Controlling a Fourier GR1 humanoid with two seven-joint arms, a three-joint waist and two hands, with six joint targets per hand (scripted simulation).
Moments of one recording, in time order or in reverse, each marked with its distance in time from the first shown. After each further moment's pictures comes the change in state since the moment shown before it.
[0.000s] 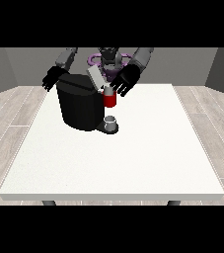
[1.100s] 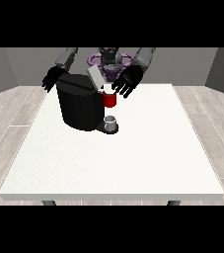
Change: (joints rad) left arm 0.005 0.020 -0.015 0.002 -0.044 -0.010 -0.043; right arm 0.009 -0.001 -0.009 -0.003 -0.008 0.003 -0.006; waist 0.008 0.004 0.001
